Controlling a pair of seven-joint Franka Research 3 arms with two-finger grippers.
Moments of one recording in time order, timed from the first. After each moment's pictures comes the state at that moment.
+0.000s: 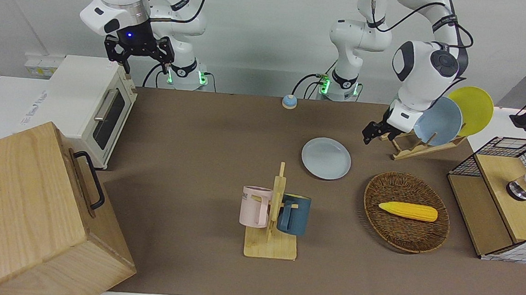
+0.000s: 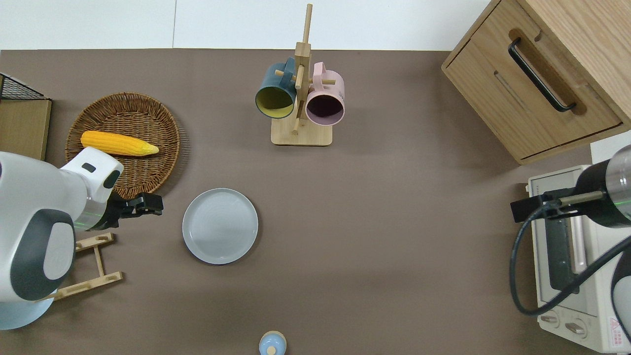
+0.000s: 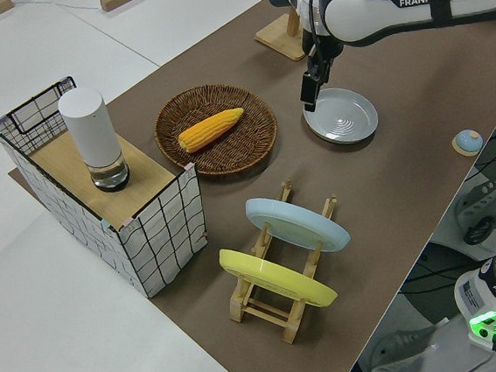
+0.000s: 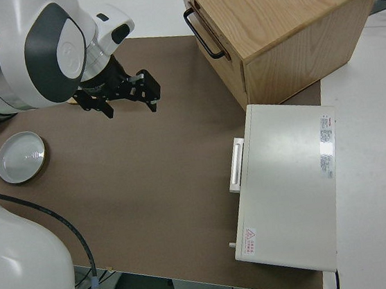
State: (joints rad) left arm -0.22 -0.06 0.16 -2.12 -0.06 2.00 -0.26; right arm -0.05 -0.06 0.16 -1.54 -0.04 1.40 0.01
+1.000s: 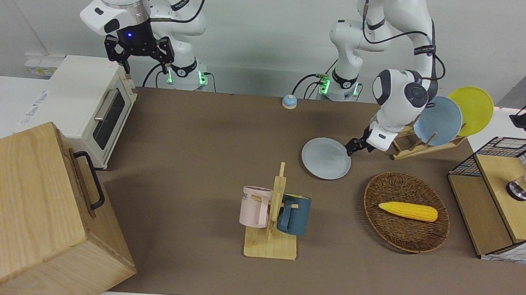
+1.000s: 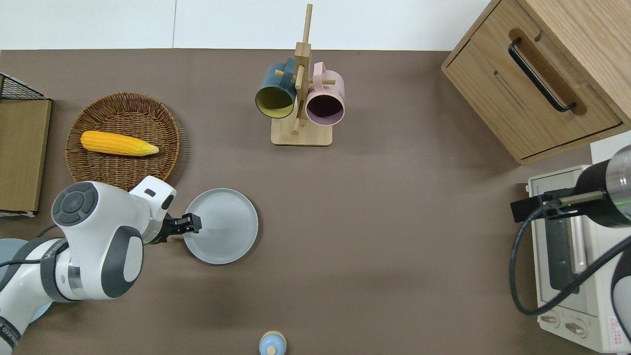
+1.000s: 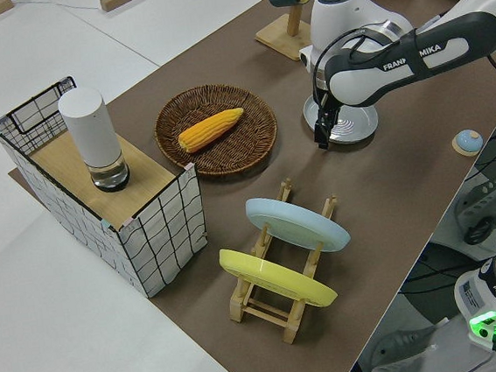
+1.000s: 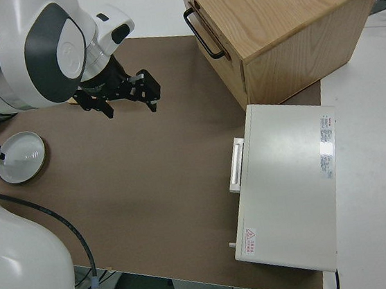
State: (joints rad) left arm -0.23 0.05 0.10 -2.31 -0.14 2.24 -0.26; right arm -0.05 -0.06 0.16 -1.54 -0.04 1.40 0.01
